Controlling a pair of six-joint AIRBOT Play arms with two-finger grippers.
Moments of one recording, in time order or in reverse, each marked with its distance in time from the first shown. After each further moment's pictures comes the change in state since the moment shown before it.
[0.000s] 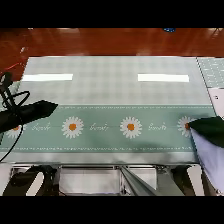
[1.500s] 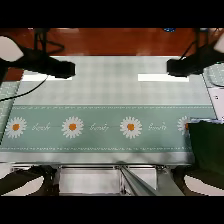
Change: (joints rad) left arm -0.304 -0.691 0.777 0.330 -0.218 -0.126; right arm 1.369 -0.563 0.259 -0.138 -0.531 0.028
